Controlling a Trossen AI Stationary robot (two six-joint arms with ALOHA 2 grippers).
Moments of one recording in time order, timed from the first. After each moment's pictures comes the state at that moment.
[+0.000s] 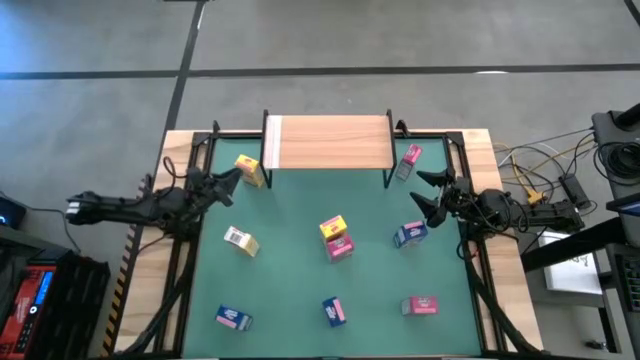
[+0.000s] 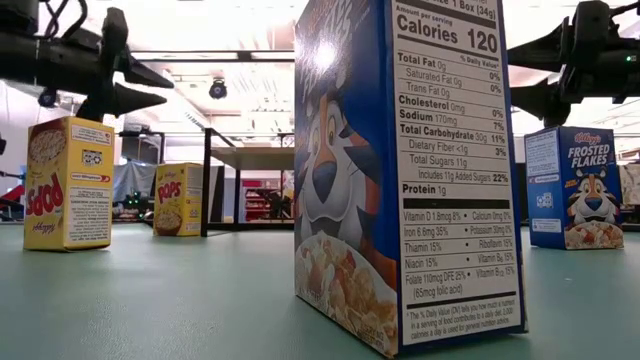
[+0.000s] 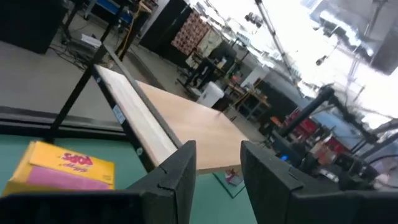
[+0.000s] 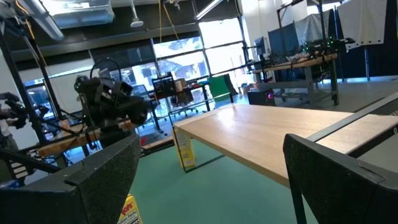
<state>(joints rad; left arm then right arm) -0.07 0.24 0.14 0.14 -0.82 -0.63 0.03 0.03 0.01 0.21 0.44 0.15</state>
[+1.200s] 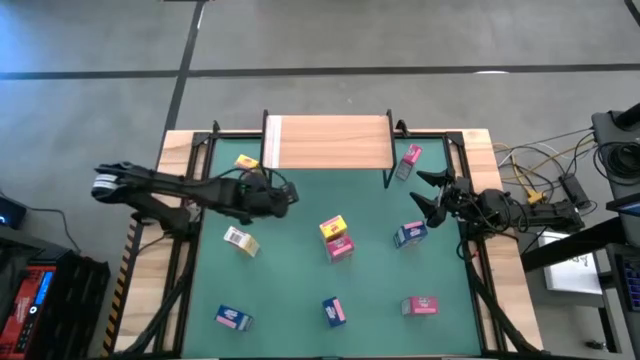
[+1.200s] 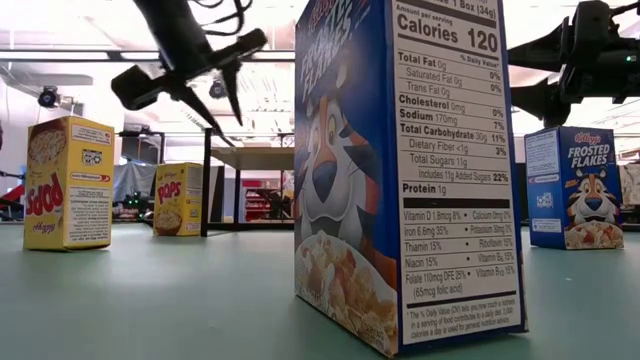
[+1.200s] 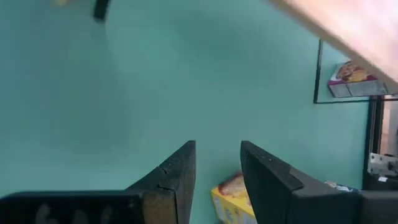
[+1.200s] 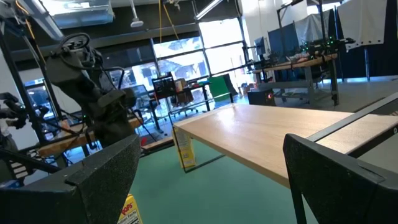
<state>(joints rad) -0.07 1.40 1.07 -0.76 -0.44 -1.85 0.03 0.03 0.01 0.21 0.44 0.15</state>
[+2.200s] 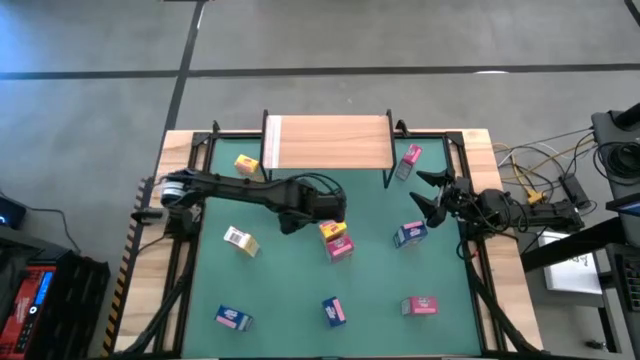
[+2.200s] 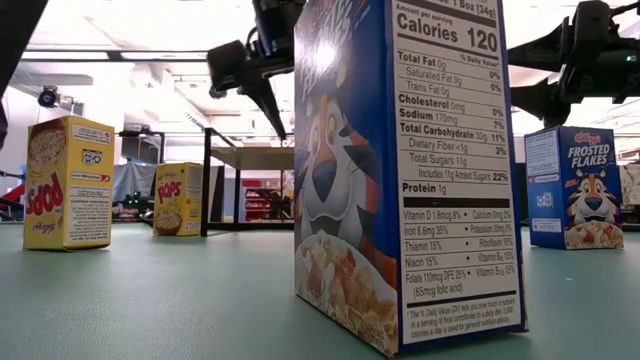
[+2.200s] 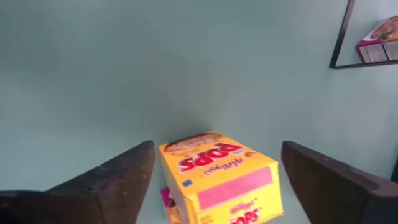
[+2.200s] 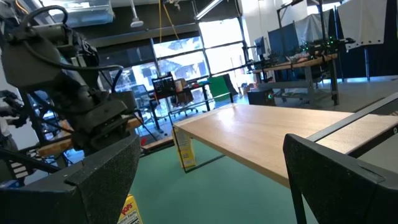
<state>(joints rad) -0.07 1.94 1.75 -1.07 -0.32 -1.95 0.03 0.03 0.01 0.21 0.44 0.15</state>
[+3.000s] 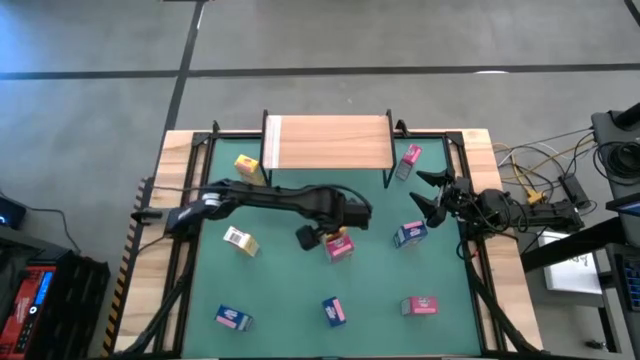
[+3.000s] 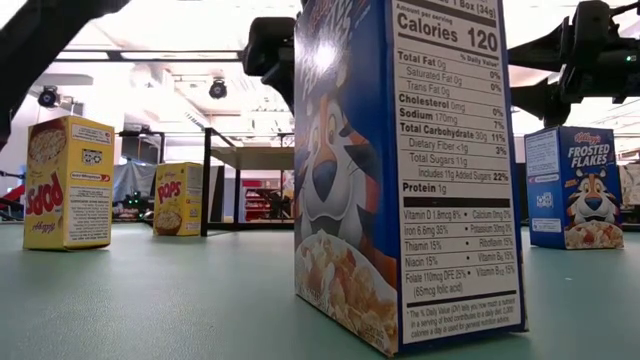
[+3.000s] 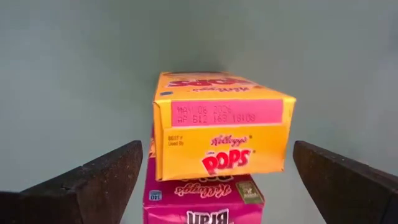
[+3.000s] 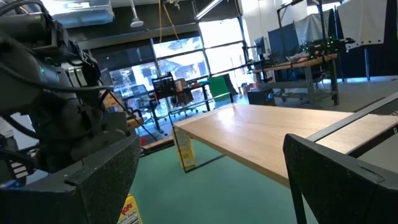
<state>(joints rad) -0.08 2.27 2.23 -1.36 -0.12 -2.19 0.03 0.03 0.01 0.21 0.44 0.15</state>
